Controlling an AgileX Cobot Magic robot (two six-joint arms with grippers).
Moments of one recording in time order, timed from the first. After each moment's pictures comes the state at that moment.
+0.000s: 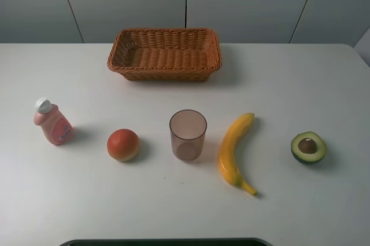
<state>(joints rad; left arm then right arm) -0.21 0.00 -0.51 0.10 1.08 -0.04 0.01 0.00 -0.51 -0.01 1.10 -0.08</state>
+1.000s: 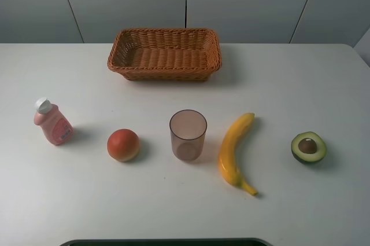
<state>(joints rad) -0.21 0.00 -0.51 0.10 1.08 -0.04 0.01 0.00 -0.51 -0.01 1.10 -0.08</state>
